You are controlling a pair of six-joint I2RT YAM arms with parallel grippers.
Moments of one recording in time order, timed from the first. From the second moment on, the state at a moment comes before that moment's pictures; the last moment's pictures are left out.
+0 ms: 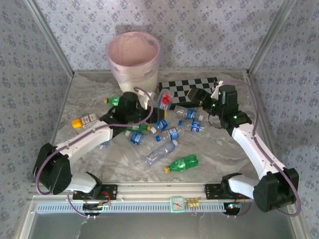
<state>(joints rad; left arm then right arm) -0.65 1.37 1.02 -0.09 0.38 -0.45 0.25 1.16 0.95 -0.24 -0.31 0.77</state>
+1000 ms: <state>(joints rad) -0.24 2.27 2.68 -0.84 0.21 -0.17 0.30 1.18 0.86 -0.29 -0.26 0.77</state>
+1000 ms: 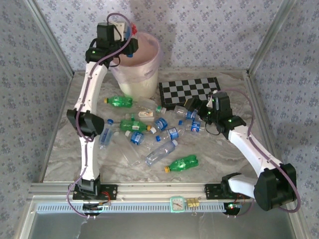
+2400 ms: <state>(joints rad) -0.26 1.29 1.39 -0.58 0.04 -0.20 0.29 1.25 0.85 -0.29 -0.25 0.73</state>
